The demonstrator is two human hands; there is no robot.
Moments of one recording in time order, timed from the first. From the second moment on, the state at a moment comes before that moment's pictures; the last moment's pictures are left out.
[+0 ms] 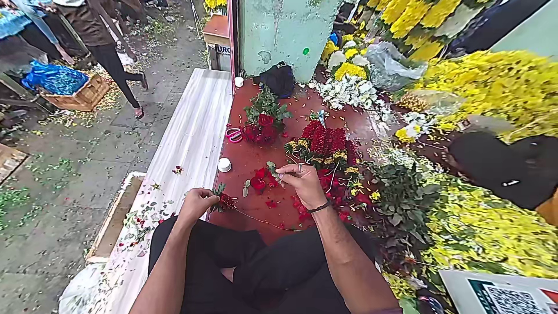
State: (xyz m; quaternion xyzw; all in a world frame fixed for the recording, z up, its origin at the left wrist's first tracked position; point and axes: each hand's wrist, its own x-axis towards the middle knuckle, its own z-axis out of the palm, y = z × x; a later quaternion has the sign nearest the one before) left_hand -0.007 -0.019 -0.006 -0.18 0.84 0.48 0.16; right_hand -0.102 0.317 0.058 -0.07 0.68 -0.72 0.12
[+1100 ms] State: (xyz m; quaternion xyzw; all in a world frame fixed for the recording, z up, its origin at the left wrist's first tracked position) left_hand -0.007 -0.018 -0.005 -0.19 0.84 0.49 0.15; right_hand -0.103 0.316 0.055 -0.05 0.69 -0.71 0.11
